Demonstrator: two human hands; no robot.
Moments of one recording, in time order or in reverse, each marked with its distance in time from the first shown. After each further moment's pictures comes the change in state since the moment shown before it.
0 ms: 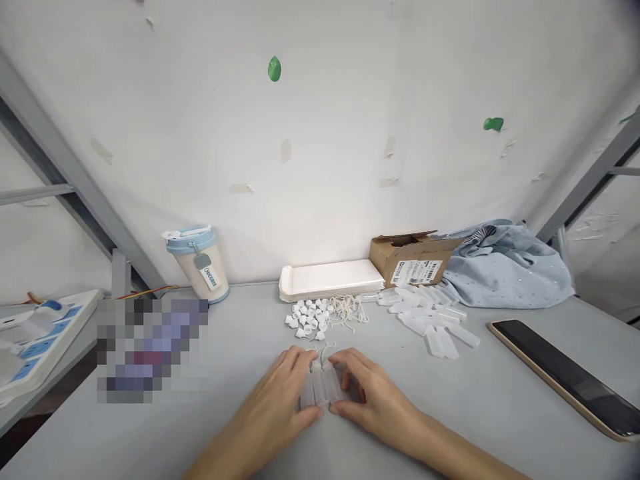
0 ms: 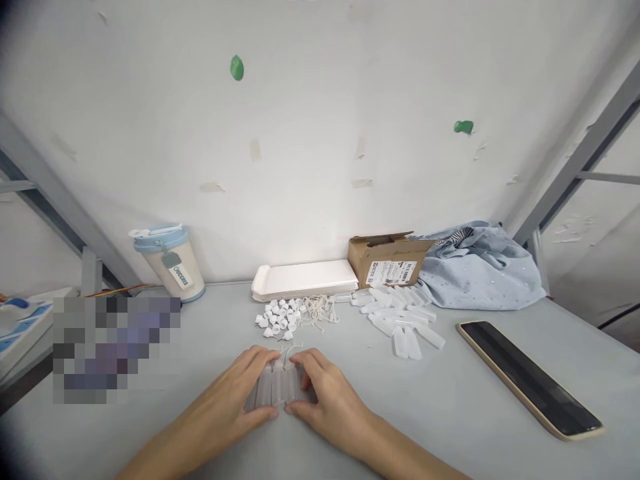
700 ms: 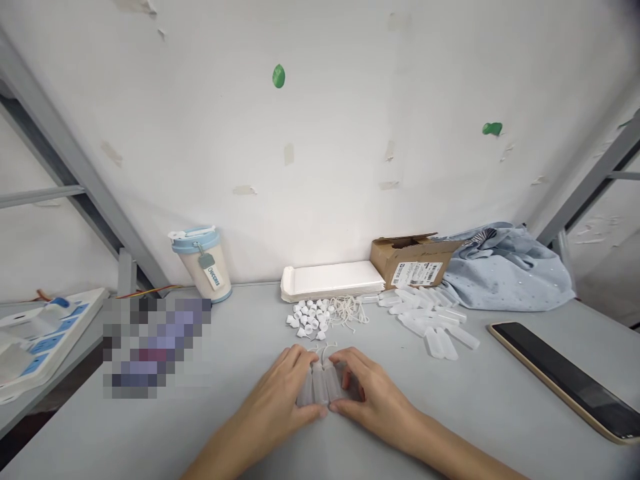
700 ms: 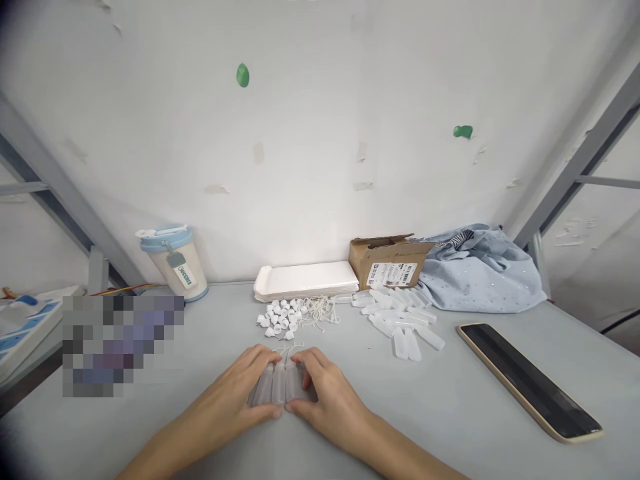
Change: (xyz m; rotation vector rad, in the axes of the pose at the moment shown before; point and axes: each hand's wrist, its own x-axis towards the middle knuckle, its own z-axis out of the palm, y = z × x) left_hand 0.003 -0.003 0.000 -0.024 0.000 0.005; right_hand 0.000 0.000 0.001 -0.024 0.006 0.009
